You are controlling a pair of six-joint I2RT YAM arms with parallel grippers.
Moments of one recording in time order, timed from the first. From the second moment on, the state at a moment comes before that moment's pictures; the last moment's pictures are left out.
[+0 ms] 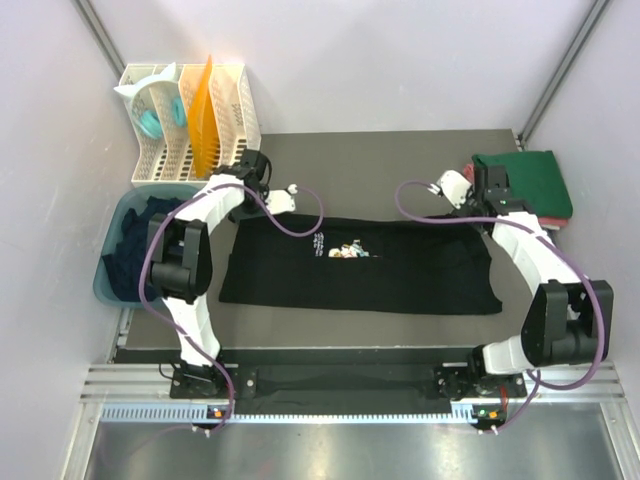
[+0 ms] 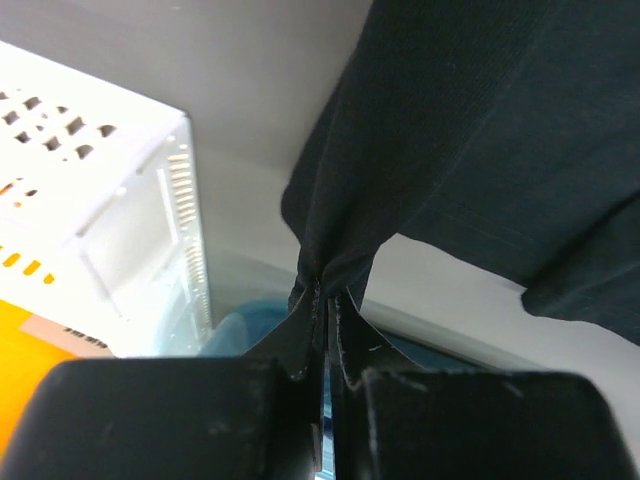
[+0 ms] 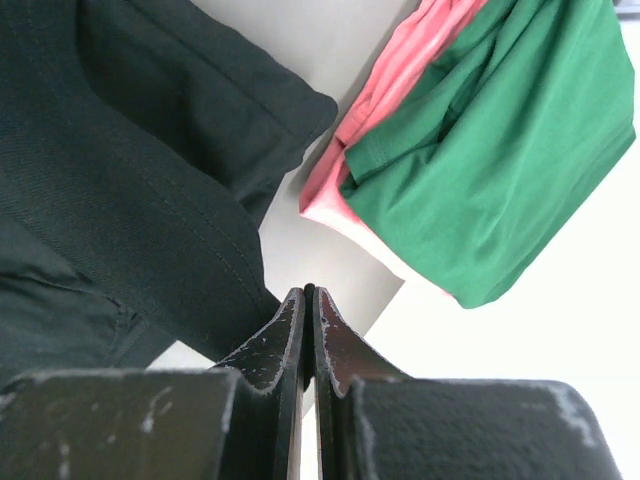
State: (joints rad) left arm -0.22 1.93 1.51 -0.81 -0.15 1.18; right arm 0.06 1.42 1.05 -0.52 0.16 -0.87
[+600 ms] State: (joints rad) left arm -0.22 1.85 1.38 -0.83 -0.13 1.21; right arm 0.05 1.36 0.99 -0.66 0.06 -0.99
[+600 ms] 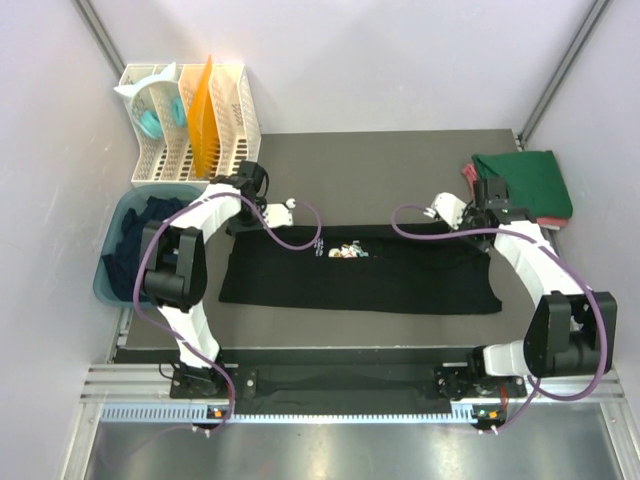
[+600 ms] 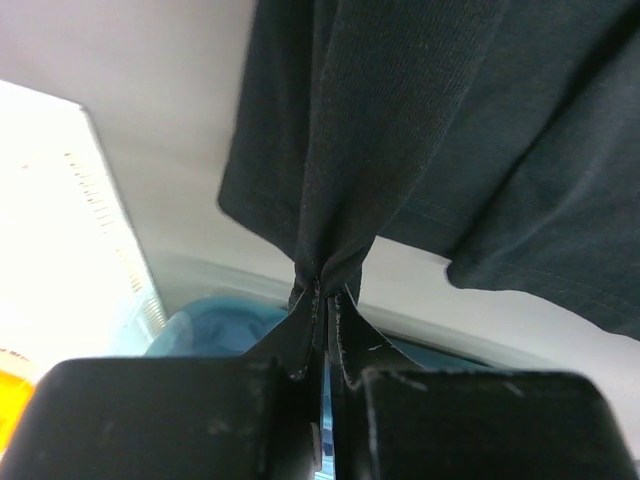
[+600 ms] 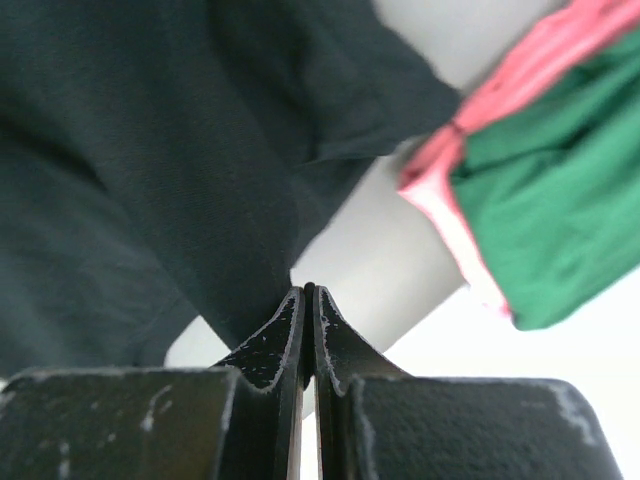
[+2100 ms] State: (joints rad) left arm -0.23 1.80 1.29 -0.92 -0.13 1.25; right arm 0.11 1.36 0.90 -0.90 -0.02 -1.21
